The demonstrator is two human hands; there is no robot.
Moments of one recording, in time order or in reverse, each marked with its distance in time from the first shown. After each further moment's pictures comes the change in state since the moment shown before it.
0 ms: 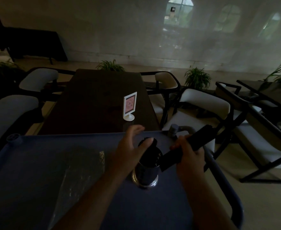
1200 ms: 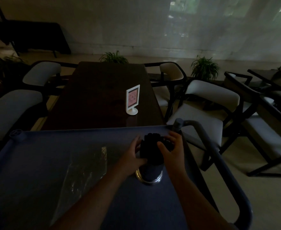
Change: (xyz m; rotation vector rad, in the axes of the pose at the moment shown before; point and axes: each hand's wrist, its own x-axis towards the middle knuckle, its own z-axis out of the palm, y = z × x) left_hand 0.018 -0.100 0.016 -0.060 -0.186 -0.373; right_hand 0.022 0.099 0.006 -0.375 -0.106 -0.102
